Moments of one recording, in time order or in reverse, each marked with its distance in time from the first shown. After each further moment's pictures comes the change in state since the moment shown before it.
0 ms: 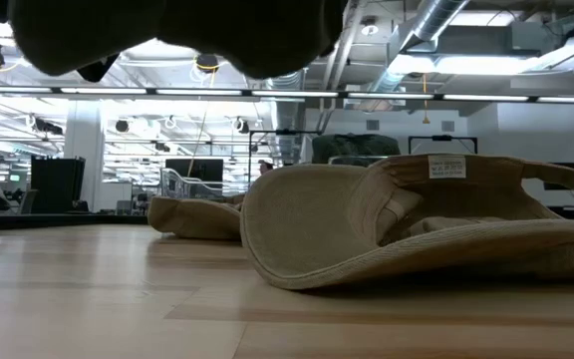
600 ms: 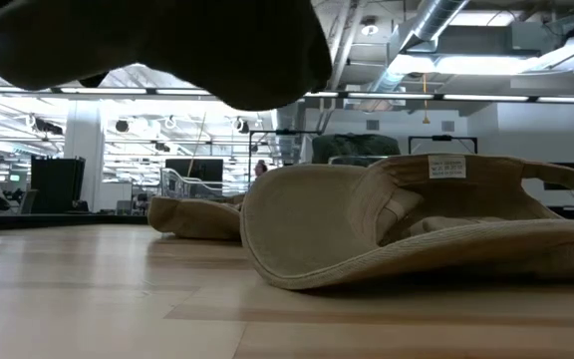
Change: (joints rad) left arm 0.006 0.000 0.000 -0.051 0.000 0.000; right arm 0.088 -0.007 0.000 -0.052 -0.054 0.249
